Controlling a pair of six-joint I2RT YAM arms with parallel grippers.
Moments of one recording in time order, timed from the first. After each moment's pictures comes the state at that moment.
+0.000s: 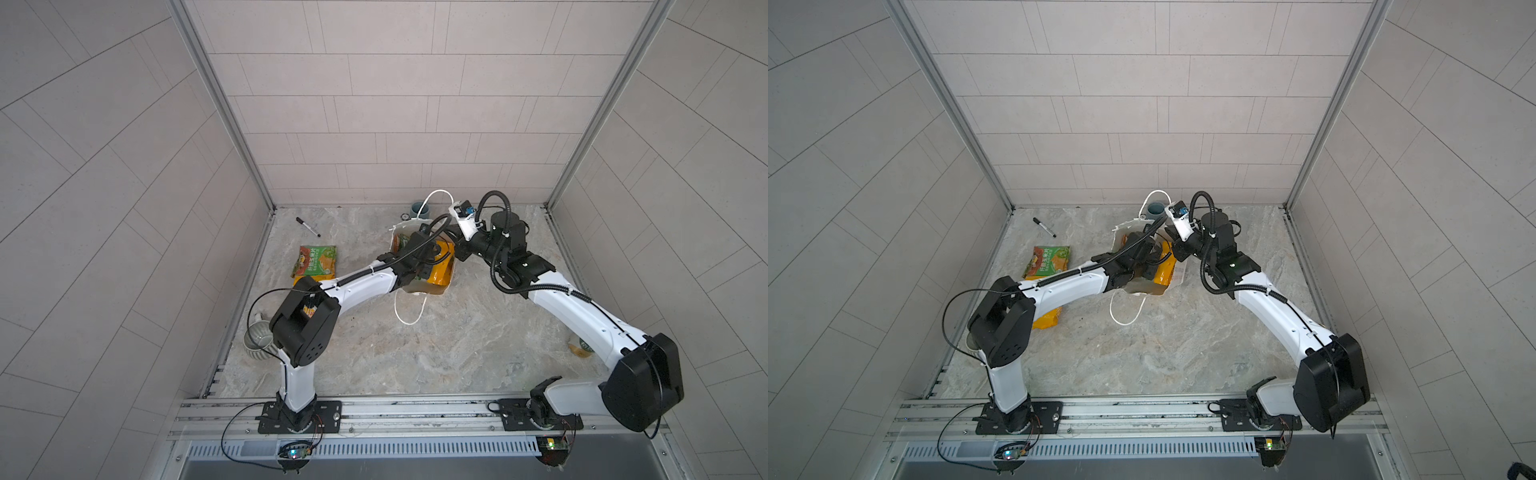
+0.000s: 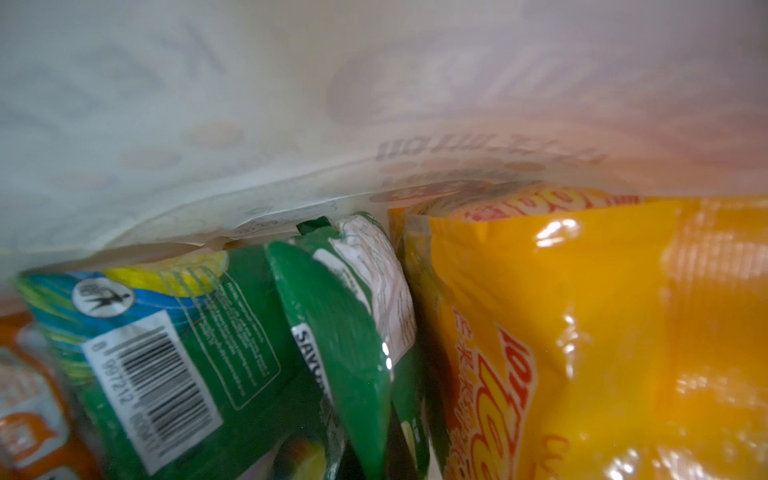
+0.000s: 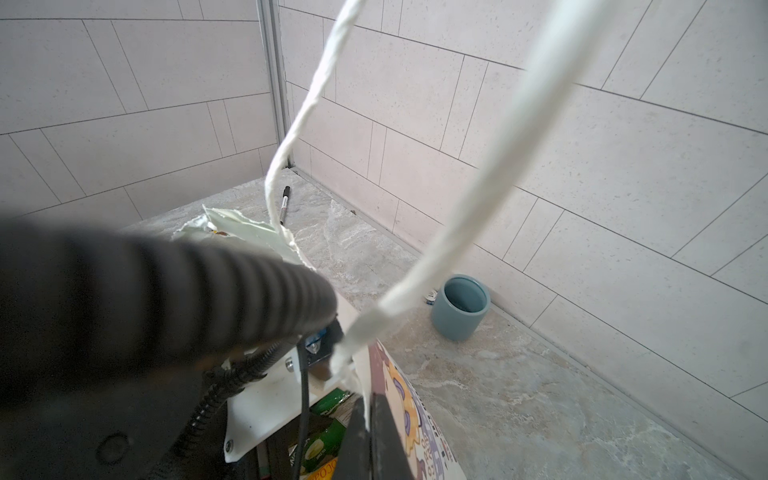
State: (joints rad) left arm -0.75 1.87 1.37 -0.25 -0.26 -0.24; right arm 0.39 1.34 1.10 -0.02 -0.26 -0.18
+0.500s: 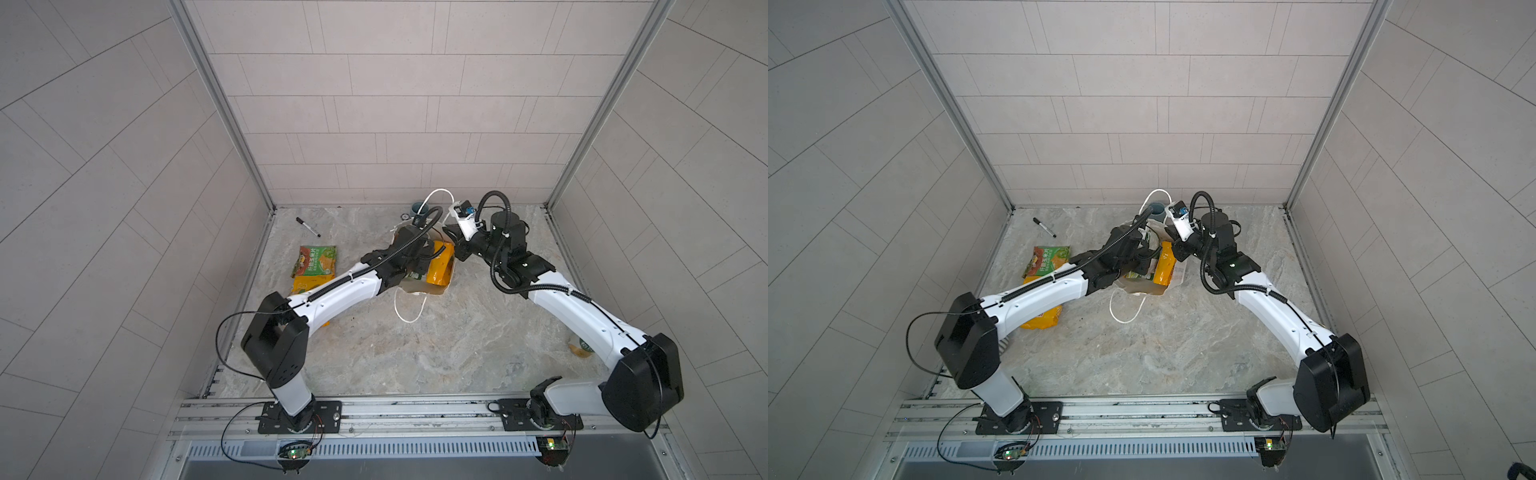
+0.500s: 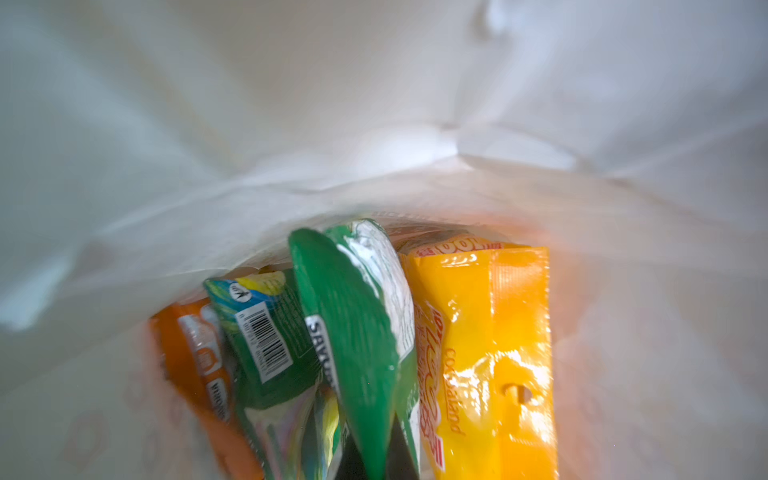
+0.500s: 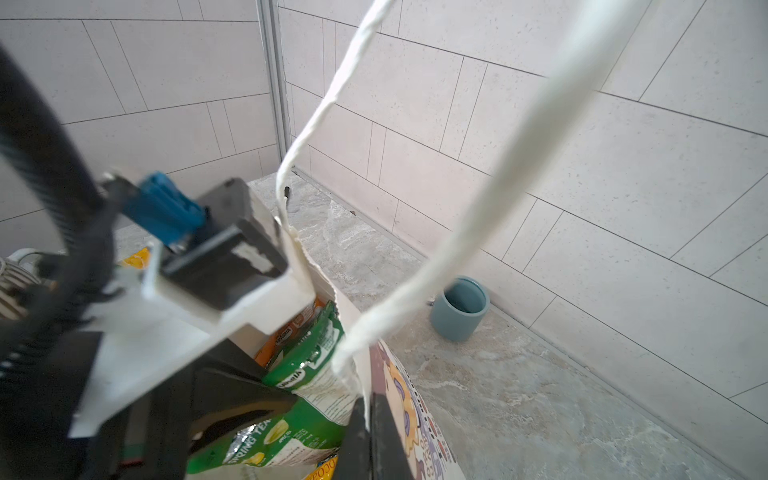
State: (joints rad) left arm -0.75 1.65 1.32 -0.29 -0.23 -0.24; right arm 0.39 1.34 1.10 -0.02 -0.26 -0.18
